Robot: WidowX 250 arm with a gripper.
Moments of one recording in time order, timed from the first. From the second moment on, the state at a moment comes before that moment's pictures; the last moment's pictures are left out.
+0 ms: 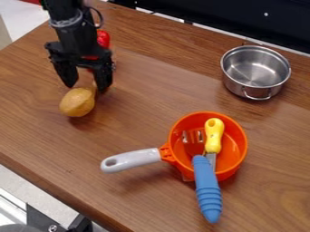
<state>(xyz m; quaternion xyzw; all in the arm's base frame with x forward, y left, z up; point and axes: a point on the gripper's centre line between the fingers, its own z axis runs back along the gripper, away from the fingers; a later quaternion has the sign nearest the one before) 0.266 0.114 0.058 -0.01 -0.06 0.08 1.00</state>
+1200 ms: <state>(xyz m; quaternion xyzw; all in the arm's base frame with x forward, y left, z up) 0.269 0.104 0.042 0.04 -0.05 0.11 0.99</state>
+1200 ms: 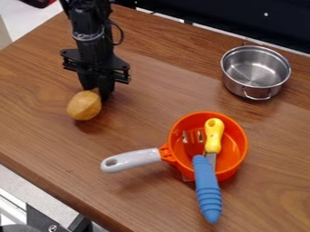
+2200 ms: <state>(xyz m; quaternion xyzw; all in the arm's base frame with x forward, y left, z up) 0.298 0.086 0.104 -0.05 -0.04 0.30 0.95</state>
